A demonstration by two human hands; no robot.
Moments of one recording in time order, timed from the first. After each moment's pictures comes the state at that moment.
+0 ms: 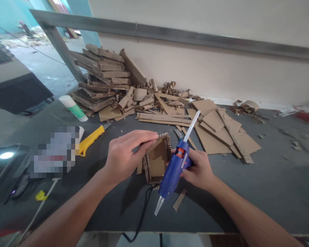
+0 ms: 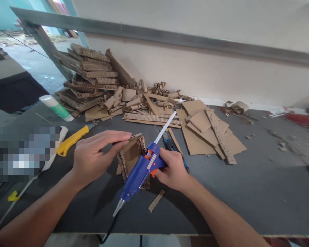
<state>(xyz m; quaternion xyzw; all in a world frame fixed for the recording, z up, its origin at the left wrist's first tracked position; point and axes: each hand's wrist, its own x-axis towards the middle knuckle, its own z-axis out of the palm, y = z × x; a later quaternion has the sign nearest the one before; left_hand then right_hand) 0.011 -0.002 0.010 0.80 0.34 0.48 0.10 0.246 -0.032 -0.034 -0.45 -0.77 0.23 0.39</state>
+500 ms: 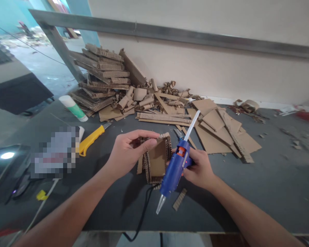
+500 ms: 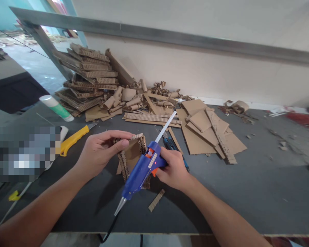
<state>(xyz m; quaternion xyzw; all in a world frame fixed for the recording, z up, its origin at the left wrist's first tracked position) 0.013 0.002 0.000 0.69 0.41 0.47 0.38 0.245 -0.032 -0.034 -0.44 -0.77 0.23 0.40</state>
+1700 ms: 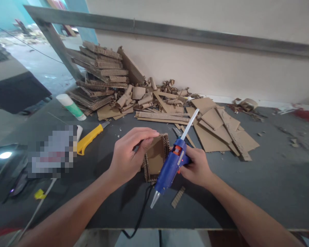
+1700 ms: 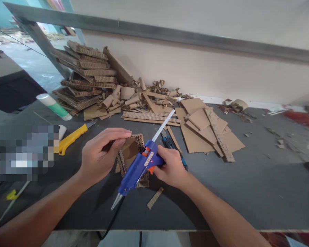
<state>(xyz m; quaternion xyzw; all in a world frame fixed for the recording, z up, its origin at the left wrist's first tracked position) 0.021 -0.006 -0.004 0.77 0.35 0.51 0.15 0.243 -0.029 -0.032 -0.38 -0.80 0.18 0.43</state>
